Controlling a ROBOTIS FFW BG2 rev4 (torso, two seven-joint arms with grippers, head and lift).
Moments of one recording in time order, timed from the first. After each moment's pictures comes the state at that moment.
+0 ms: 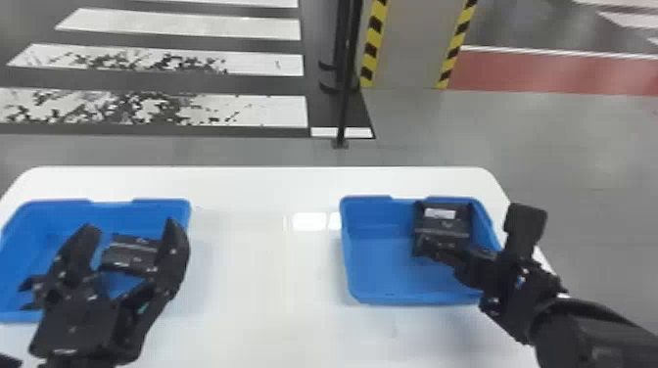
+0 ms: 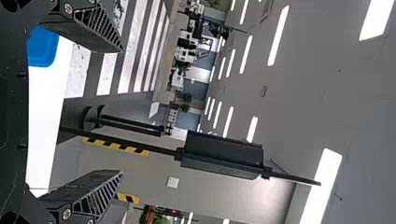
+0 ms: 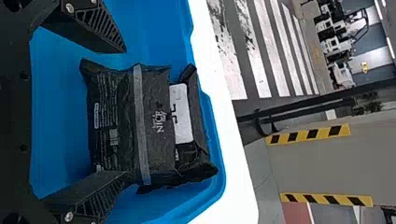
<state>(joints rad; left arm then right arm) 0.63 0.09 -0.06 -2.11 0.25 -0.29 -0.02 0.09 -0.21 -0.12 -1.73 -0.47 0.66 -0.01</state>
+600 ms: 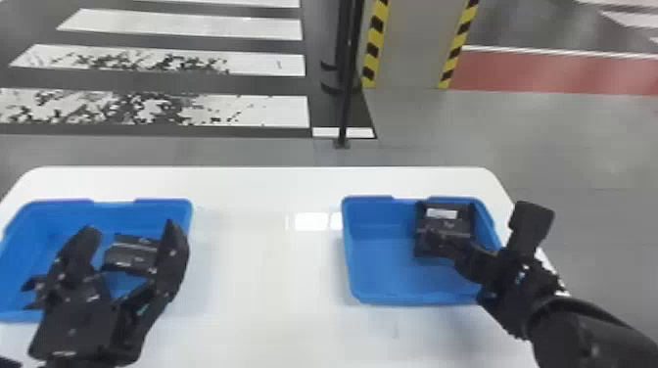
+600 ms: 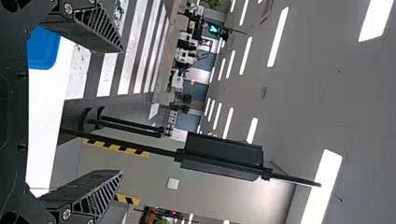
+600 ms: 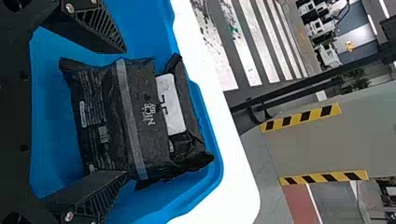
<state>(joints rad) 0.63 0.09 -0.06 -2.11 0.25 -0.30 -0.02 0.07 -0.20 -0.12 -1.69 -0.56 0.60 -0.10</state>
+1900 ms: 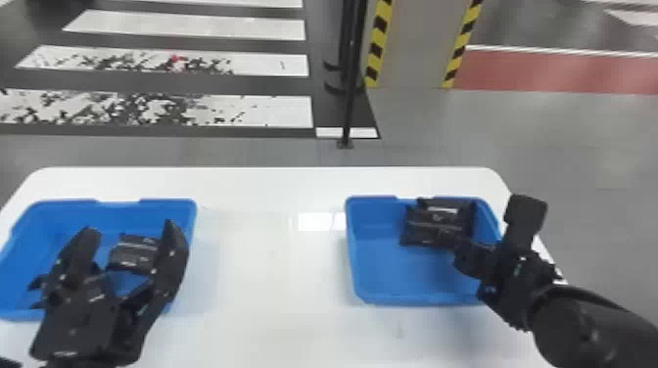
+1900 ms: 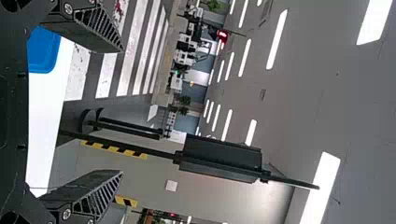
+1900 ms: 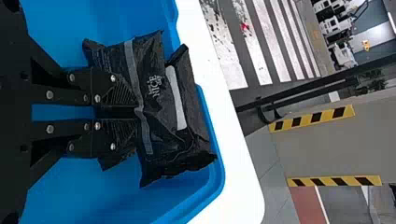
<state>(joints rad) 0.64 0.08 -0.05 -2.11 0.26 -0.30 -0.03 0.02 -0.21 -0.09 -1.67 -0.55 0.67 -0.11</state>
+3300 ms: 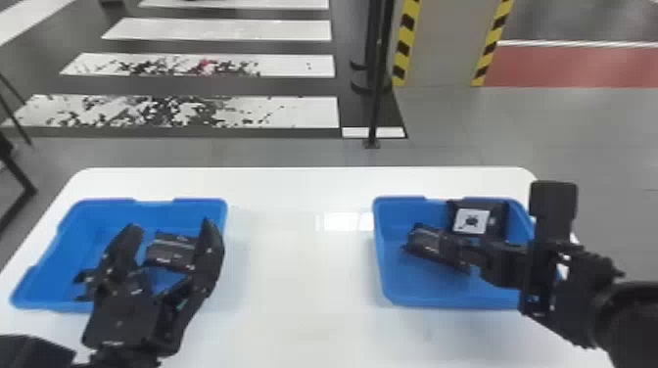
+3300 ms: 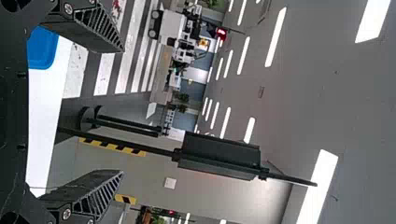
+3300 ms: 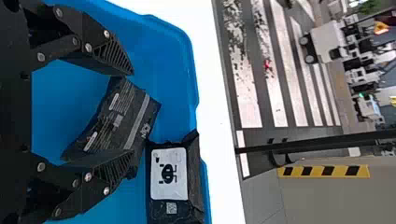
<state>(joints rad) 0.63 0.09 -0.06 -2.09 0.26 -0.32 -0.04 0.11 -0.24 -0.08 -2.05 -0.51 1.02 -0.07</state>
